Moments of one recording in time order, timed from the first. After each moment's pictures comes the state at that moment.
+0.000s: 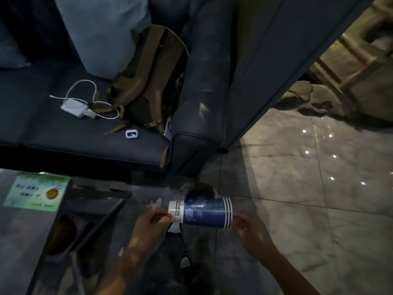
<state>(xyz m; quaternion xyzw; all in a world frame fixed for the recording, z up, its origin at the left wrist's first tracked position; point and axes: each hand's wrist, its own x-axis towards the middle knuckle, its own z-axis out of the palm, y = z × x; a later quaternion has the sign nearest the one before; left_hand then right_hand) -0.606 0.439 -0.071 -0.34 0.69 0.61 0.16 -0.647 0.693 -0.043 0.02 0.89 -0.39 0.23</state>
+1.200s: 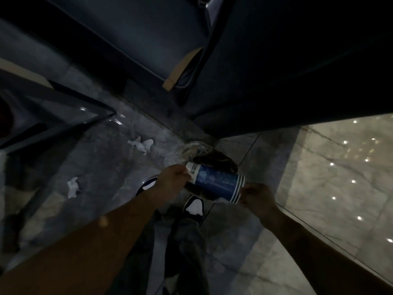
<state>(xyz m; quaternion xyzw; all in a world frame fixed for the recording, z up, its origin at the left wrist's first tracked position) -0.687 0.519 -0.516 -0.47 0.56 0.64 0.24 -0.798 0.730 -0.464 0.13 0.86 -0.20 0.45</state>
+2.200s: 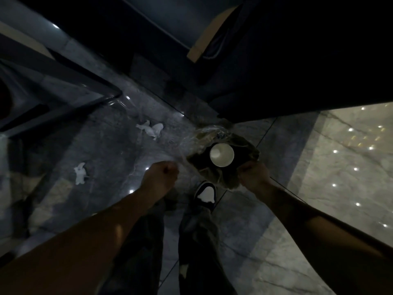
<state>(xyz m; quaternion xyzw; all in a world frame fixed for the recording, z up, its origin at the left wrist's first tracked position) -0.617 0.484 -0.543 -0.52 0.59 0.57 0.24 -0.784 0.681 -0.527 0.07 0.89 -0.11 0.44</state>
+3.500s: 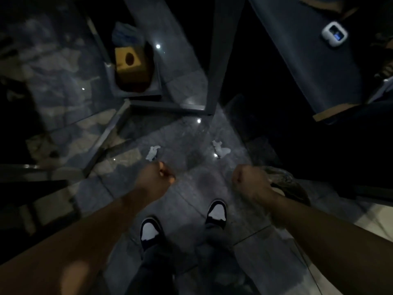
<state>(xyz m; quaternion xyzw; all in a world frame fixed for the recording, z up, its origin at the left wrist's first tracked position) -0.412 0.396 -0.446 -0.63 0.62 0.47 0.06 -0.664 0.497 -0.452 -0.46 0.79 0.06 0.39</state>
